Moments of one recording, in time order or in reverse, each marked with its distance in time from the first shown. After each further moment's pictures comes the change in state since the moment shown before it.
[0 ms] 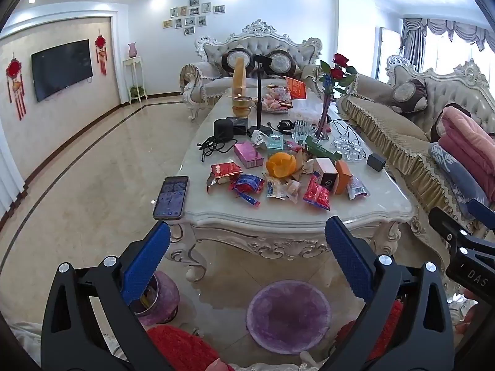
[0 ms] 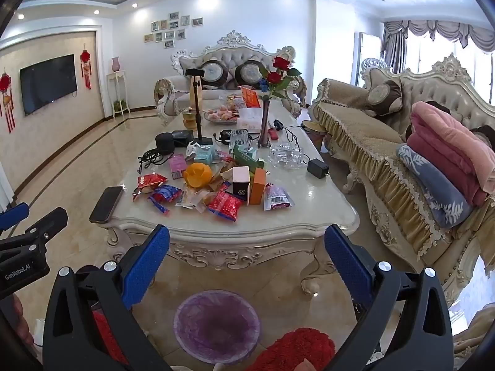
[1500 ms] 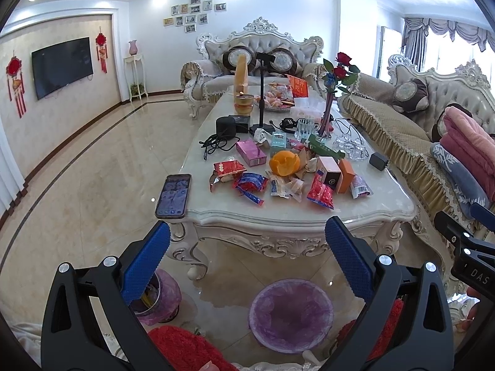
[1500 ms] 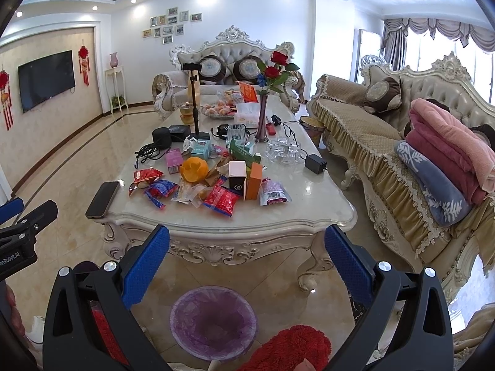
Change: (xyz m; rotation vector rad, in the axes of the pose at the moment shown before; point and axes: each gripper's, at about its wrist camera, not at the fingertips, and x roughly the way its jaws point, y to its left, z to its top) left arm 0.007 0.011 0.000 -0.009 0.010 0.001; right arm 0.005 -0.003 0.000 -0.002 0.022 -0.010
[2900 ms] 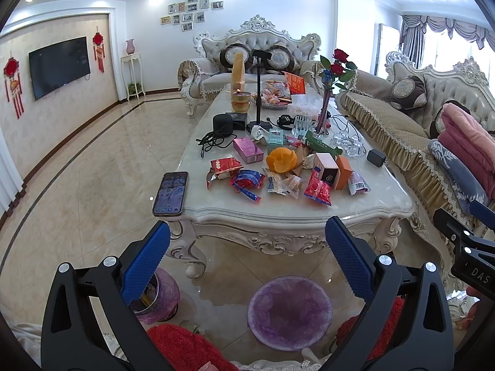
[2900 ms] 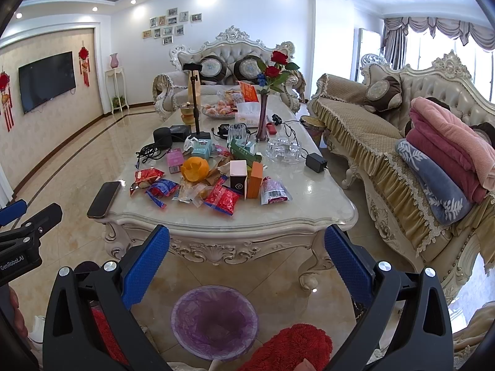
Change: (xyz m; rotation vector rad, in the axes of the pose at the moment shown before) left arm -0.005 0.000 -0.008 0.010 0.007 -0.010; right arm -0.001 0.001 0.000 -0.001 0.003 0.004
